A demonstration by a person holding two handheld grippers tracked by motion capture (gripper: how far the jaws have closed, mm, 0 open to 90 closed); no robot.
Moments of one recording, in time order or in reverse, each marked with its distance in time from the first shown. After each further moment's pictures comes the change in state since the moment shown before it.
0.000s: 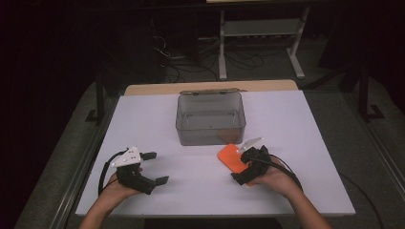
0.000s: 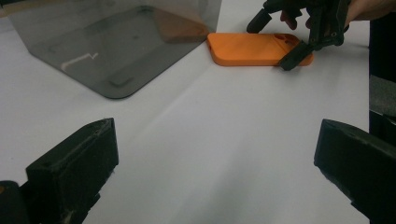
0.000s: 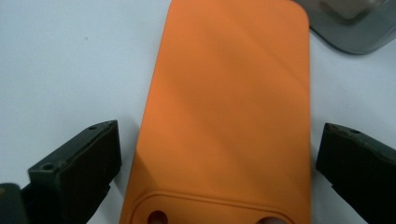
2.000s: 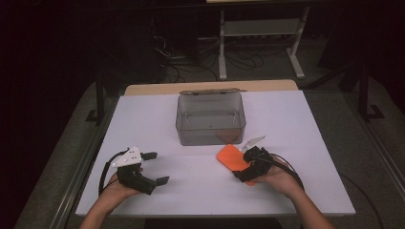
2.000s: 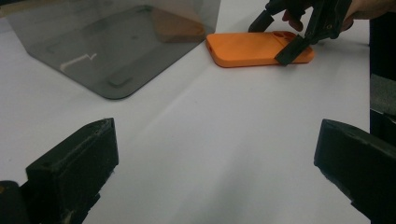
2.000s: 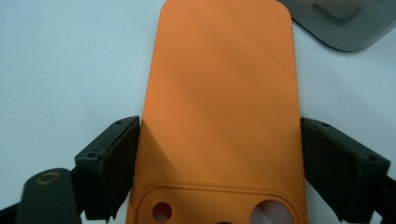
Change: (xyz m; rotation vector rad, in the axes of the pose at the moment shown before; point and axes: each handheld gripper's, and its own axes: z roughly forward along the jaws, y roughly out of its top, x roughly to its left) left arm -0.001 0.000 0.001 0.003 0.000 0.005; right arm -0.003 -0.002 -0.008 -0.023 0.024 0.030
